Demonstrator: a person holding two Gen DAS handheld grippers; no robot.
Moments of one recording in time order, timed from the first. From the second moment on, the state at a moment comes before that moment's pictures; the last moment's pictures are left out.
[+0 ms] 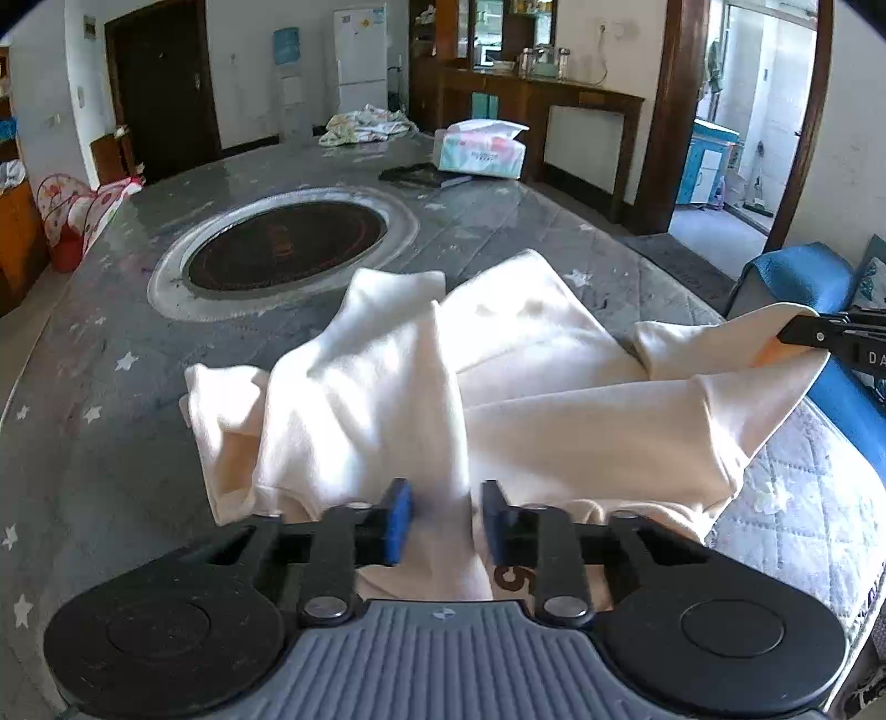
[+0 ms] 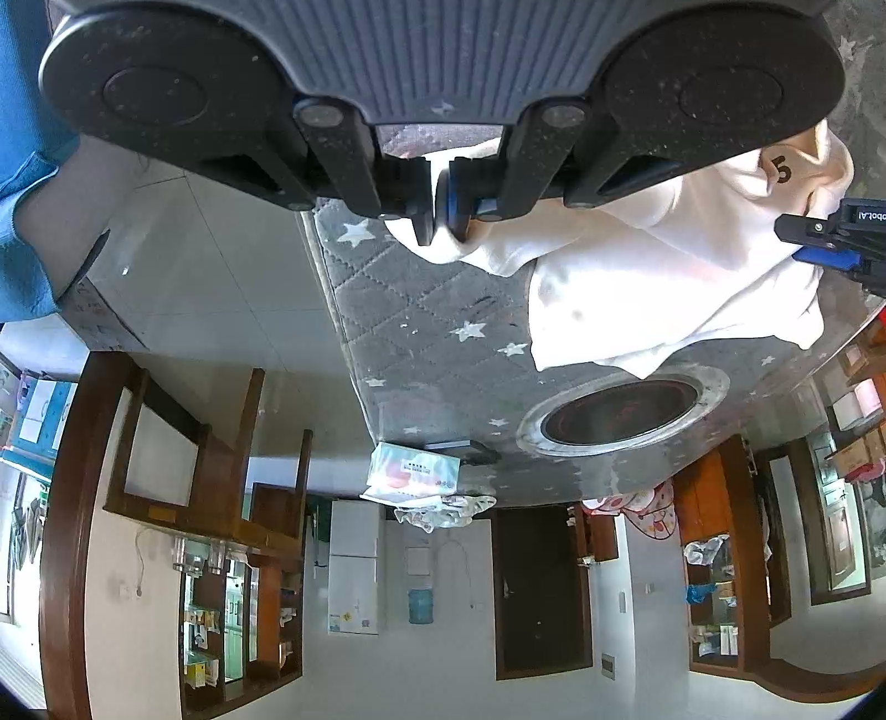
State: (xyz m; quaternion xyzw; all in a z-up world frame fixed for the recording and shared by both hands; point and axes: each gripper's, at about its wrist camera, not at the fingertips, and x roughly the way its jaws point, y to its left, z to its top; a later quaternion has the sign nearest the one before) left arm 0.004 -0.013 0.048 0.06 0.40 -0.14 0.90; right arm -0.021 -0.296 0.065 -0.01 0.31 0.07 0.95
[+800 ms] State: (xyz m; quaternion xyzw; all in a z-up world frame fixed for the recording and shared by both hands) left arm -0.036 -0.006 0.080 0.08 0.33 -0.12 0.93; right arm -0.037 -0.288 0.078 -0.03 0.30 0.06 0.95
